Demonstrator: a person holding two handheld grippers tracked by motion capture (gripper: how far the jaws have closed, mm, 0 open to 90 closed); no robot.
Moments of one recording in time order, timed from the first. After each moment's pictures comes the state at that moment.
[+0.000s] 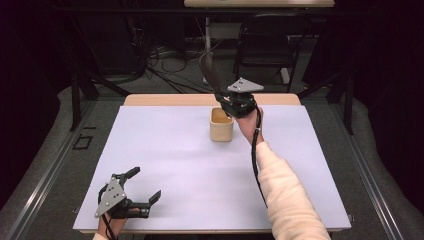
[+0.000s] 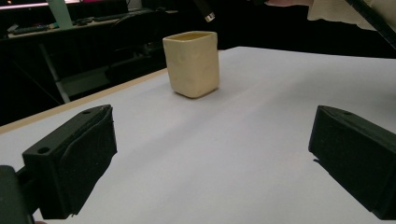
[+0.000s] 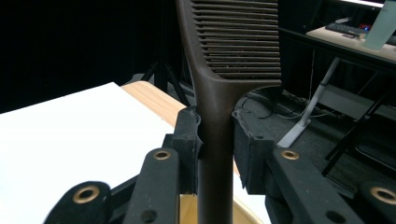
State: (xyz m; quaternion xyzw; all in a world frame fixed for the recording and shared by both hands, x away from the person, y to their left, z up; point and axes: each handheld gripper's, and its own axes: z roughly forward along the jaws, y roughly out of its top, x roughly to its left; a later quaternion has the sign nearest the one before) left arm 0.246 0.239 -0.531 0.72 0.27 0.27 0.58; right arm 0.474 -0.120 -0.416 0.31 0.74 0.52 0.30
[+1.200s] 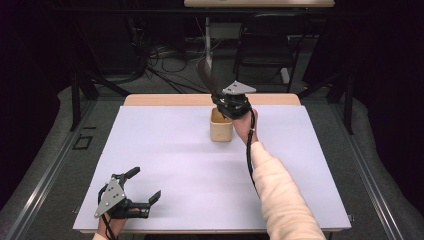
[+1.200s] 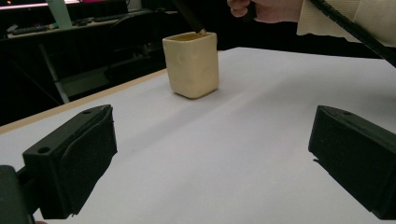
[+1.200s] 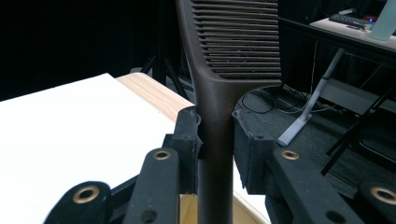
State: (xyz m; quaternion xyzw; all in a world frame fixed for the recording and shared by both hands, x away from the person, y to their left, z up) left arm 0.246 0.239 -0.531 0.72 0.27 0.27 0.58; right arm 0.489 -0.109 -0.438 0.31 0.75 0.51 0.29
